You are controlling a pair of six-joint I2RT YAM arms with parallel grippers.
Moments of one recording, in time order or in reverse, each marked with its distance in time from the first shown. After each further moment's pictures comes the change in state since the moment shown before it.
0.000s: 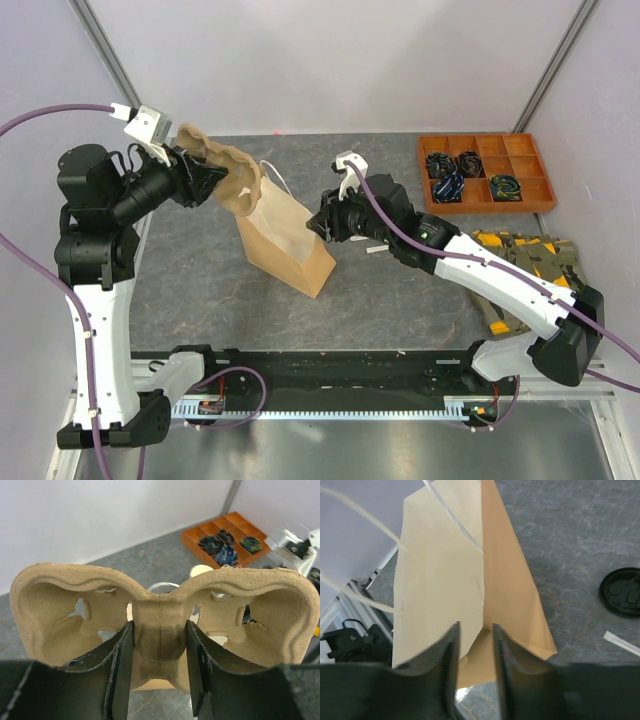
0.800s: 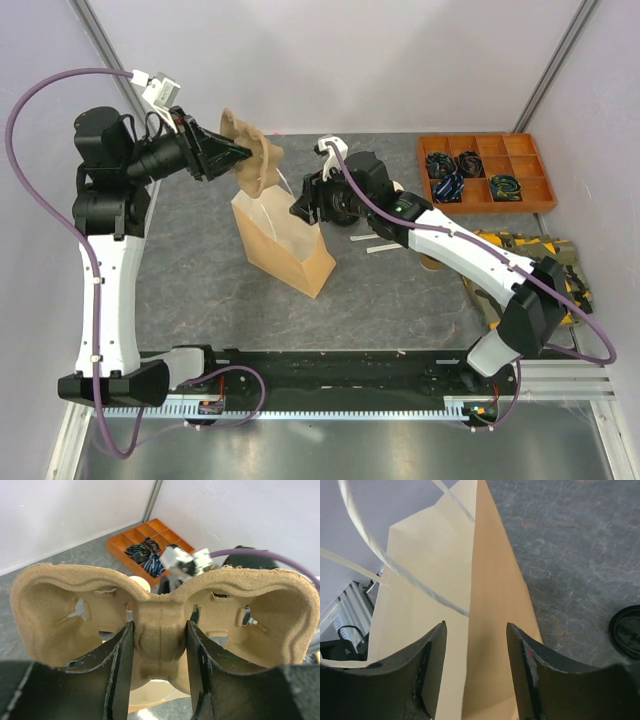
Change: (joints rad) left arm -0.010 0.194 0.071 0.168 0.334 -0.248; right arm -0.086 0.207 0.136 0.083 -0.166 -0.058
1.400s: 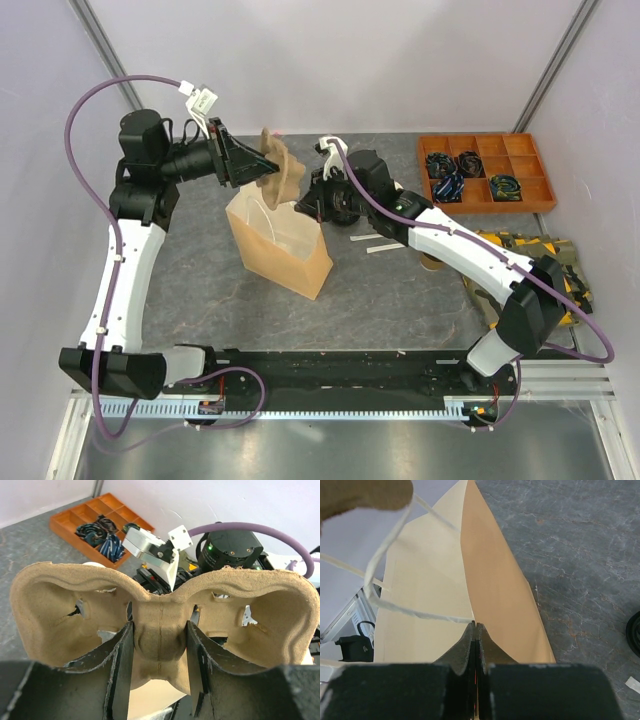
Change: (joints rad) left arm -0.116 0.055 -0.150 0.173 0.100 -0.098; right arm -0.021 0.017 0.000 0.011 -0.079 0.052
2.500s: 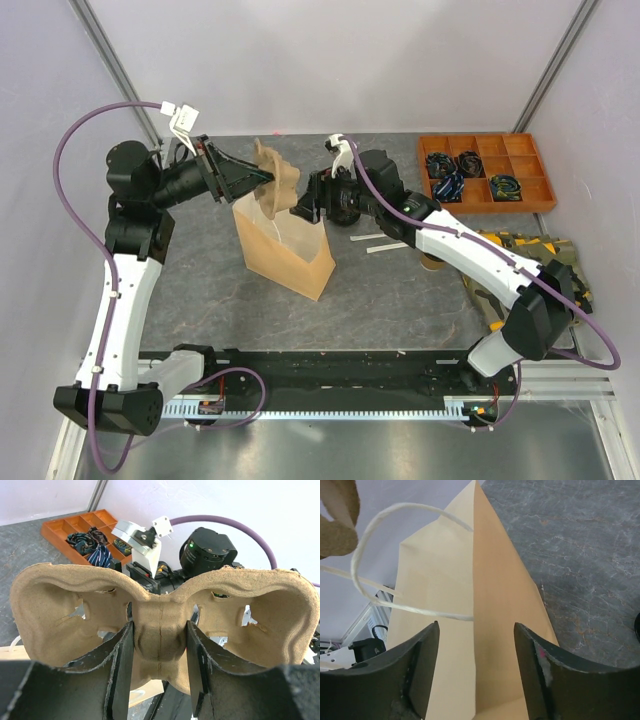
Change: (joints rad) left arm 0.008 -0.195 -0.215 0.207 -0.071 -0.254; right arm -0.026 -0.038 -0.046 0.036 -0.027 0.074
